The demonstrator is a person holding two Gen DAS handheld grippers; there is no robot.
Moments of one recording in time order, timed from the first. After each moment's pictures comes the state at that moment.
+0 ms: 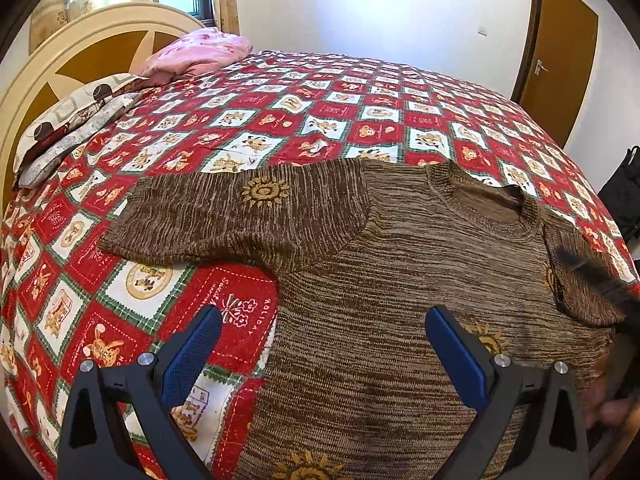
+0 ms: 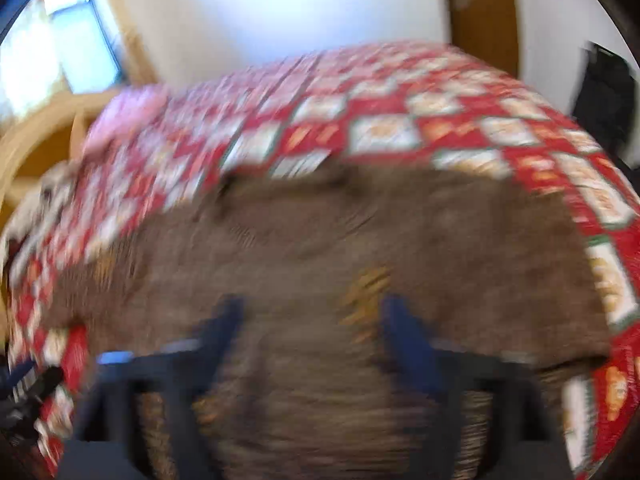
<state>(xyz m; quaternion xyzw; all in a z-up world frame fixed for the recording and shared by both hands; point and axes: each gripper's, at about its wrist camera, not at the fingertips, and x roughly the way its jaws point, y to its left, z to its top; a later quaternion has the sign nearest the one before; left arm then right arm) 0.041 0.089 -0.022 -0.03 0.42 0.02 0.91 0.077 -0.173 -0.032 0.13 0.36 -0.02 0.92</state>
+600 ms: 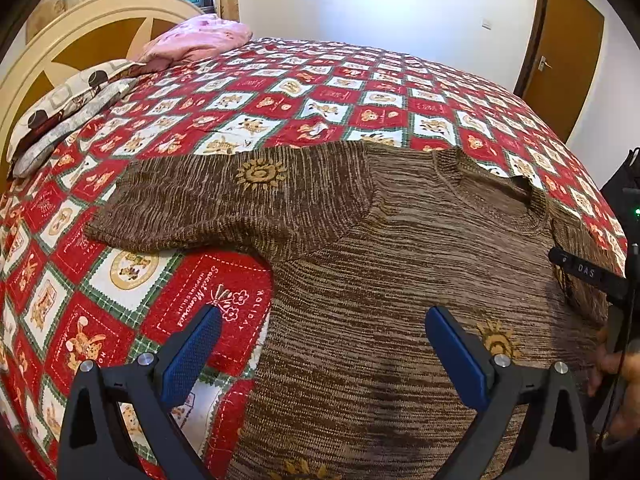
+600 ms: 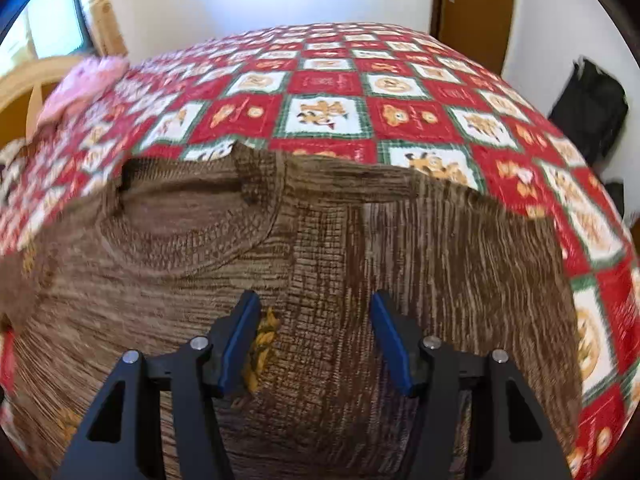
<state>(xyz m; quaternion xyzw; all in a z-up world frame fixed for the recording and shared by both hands) 0.051 0.093 -0.039 -0.04 0.44 0.01 0.90 0.124 -0.200 -0.066 0.05 0.45 -0.06 0.89</state>
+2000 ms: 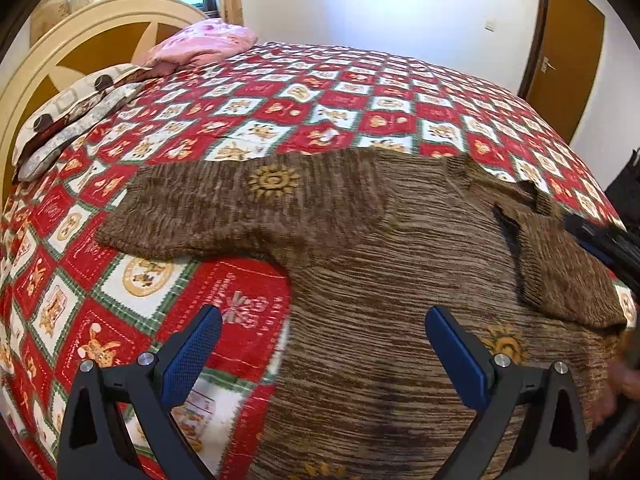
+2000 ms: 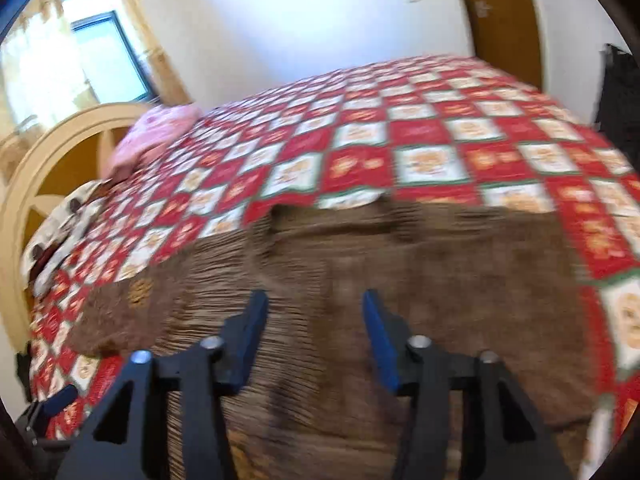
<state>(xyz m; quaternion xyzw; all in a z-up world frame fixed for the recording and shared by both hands) 0.052 0.108 -0.035 -0.03 0.43 0.03 0.90 0.093 -0.154 -0.021 0.14 0.35 0.03 0.92</state>
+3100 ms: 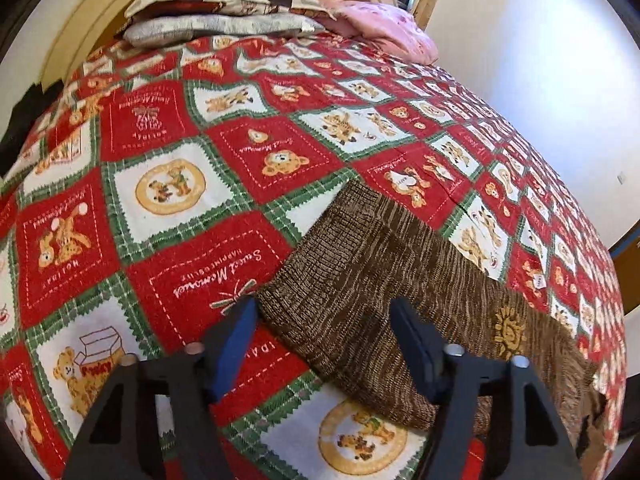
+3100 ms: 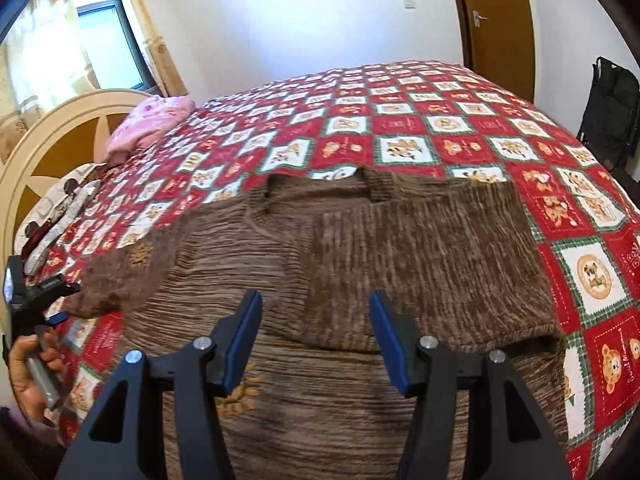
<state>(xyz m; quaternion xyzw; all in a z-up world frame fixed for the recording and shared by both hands) 0.114 0.320 -0.070 -0.25 0.40 0.22 0.86 0.047 -0.135 -0.021 0.11 0.36 0.03 0.93</state>
